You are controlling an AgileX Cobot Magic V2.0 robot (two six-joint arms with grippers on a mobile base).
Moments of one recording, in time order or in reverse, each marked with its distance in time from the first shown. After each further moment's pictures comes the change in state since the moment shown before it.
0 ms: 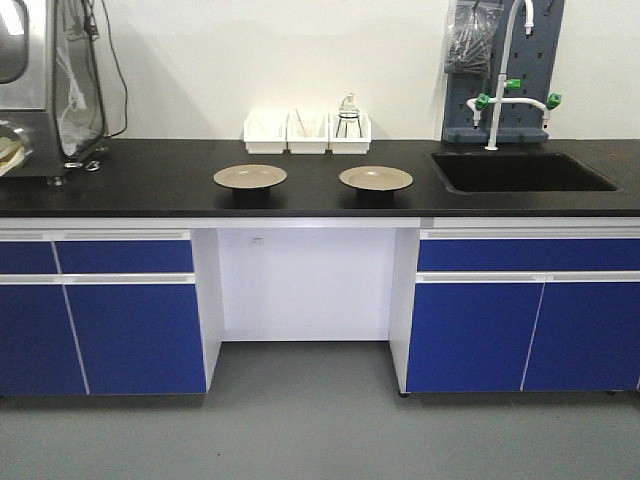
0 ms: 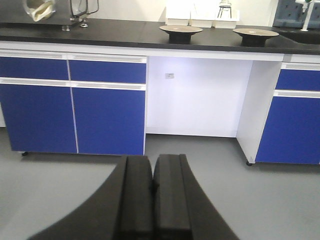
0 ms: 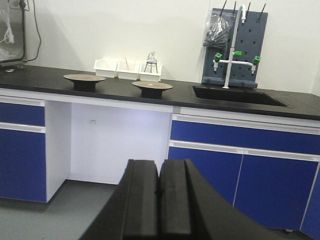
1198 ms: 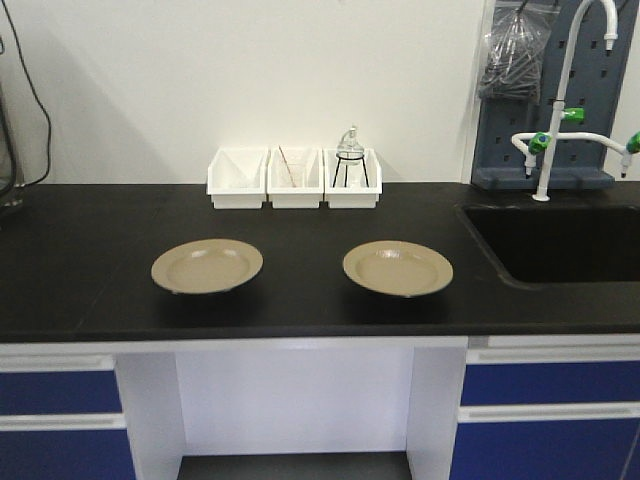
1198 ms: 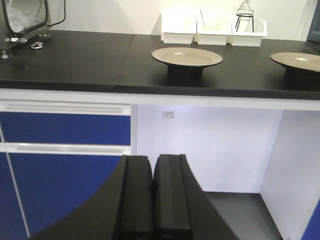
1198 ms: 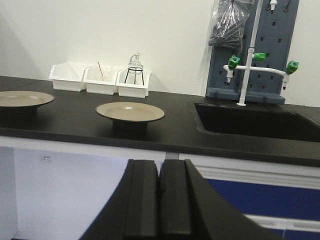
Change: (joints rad) left arm 0.000 0.000 0.000 0.000 0.000 0.000; right arm 0.000 0.000 0.000 0.000 0.000 0.000
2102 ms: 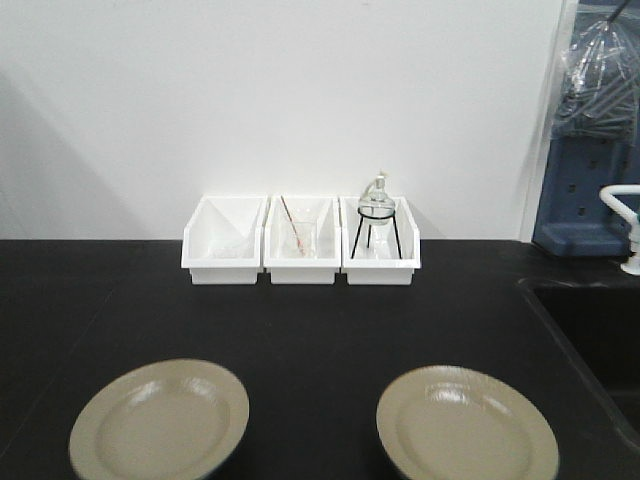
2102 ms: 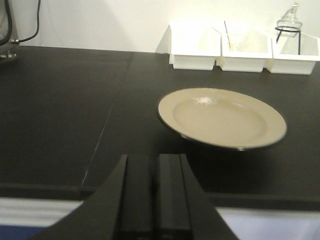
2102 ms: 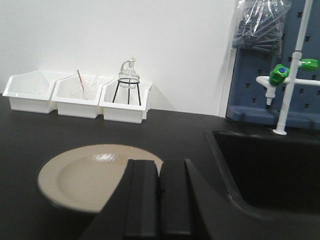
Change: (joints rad) left arm 0.000 0.000 0.000 0.000 0.000 0.000; right arm 0.000 0.000 0.000 0.000 0.000 0.000
